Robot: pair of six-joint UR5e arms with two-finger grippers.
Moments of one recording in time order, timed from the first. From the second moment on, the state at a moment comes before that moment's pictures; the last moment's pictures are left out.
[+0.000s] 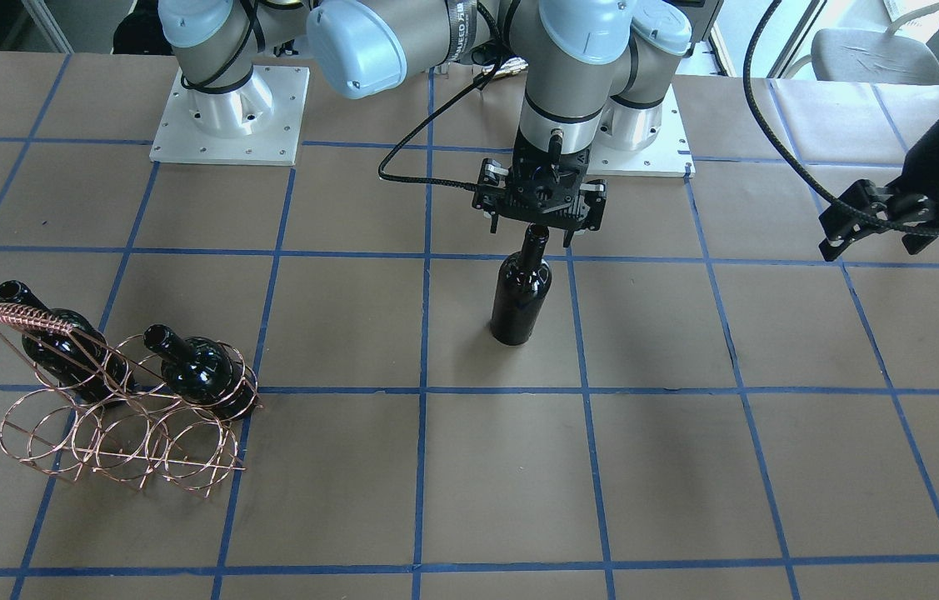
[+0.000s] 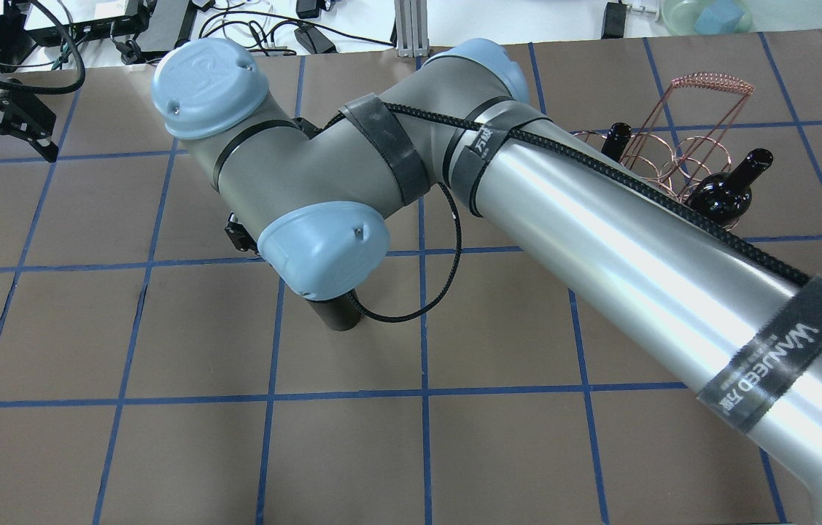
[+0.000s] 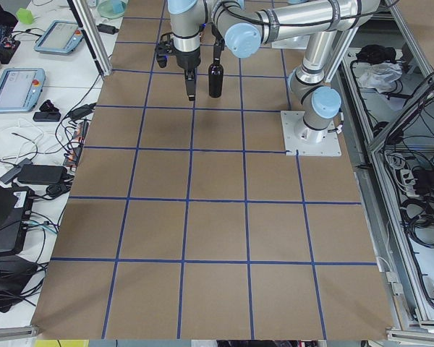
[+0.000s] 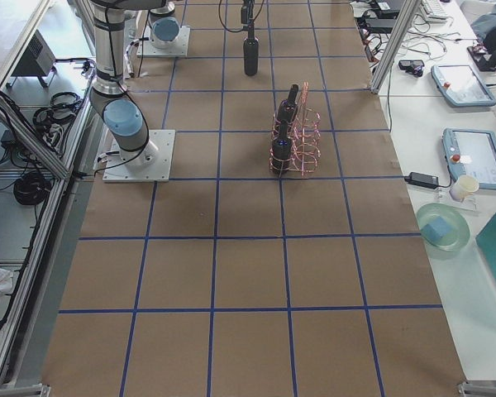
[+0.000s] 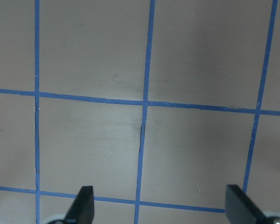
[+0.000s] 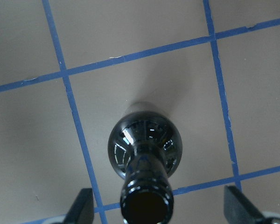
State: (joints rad) left arm -1.20 -1.64 -1.48 -1.59 1.63 0.29; right arm 2.23 -1.19 1.39 -1.79 -1.58 0.87
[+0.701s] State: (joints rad) left arm -1.20 -1.64 -1.49 -1.59 1.63 0.28; right arm 2.22 -1.19 1.40 -1.83 -1.57 0.86
